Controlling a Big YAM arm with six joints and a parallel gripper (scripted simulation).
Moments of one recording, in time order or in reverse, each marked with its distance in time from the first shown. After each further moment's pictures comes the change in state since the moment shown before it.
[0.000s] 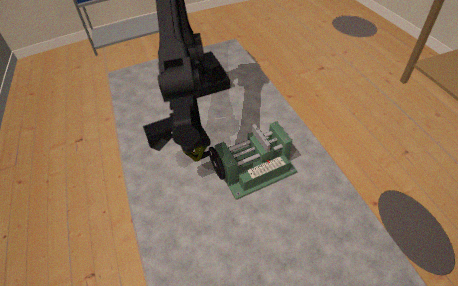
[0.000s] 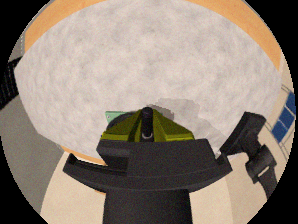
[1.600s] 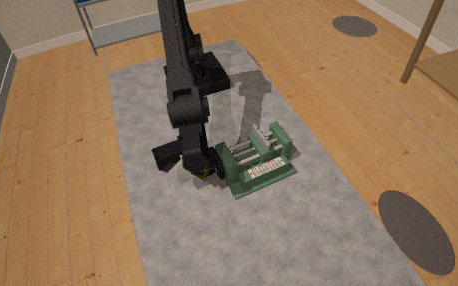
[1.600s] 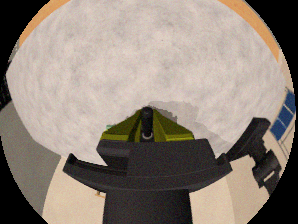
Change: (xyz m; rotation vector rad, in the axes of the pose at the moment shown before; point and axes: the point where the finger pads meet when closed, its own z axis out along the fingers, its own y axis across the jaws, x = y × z) arm 0.001 0.024 0.051 0.040 0.005 0.001
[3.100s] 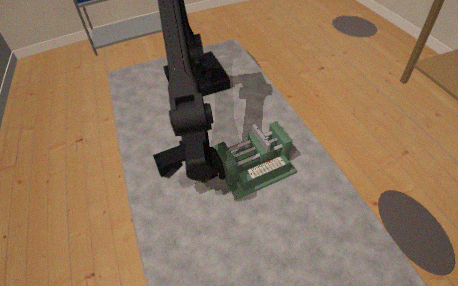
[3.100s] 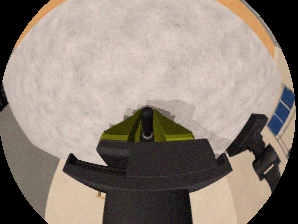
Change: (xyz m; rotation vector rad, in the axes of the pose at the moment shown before) arm 0.000 0.014 -0.001 0.047 0.009 0.004
